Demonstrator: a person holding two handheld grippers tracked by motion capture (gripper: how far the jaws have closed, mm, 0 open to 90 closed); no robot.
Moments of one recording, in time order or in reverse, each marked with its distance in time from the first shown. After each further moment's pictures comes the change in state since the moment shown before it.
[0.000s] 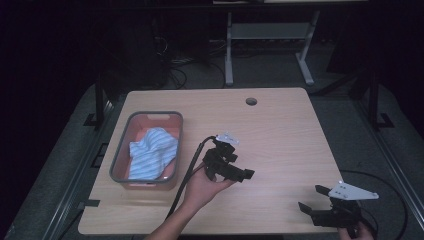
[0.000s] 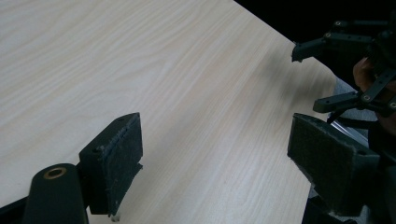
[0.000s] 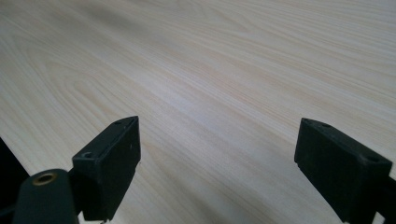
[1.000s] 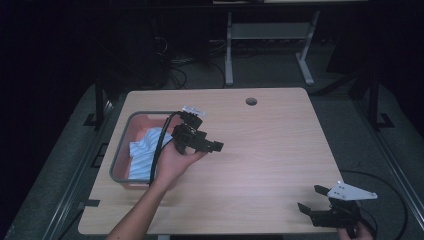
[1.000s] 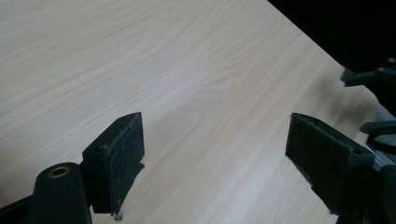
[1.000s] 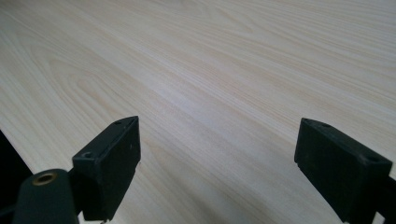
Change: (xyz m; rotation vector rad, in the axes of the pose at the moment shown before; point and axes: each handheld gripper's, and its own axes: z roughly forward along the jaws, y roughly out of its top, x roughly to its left) left arm 0.065 0.018 -0.070 0.006 0.138 -0.101; right arm 0.001 0.001 0.001 0.003 0.008 -0.020
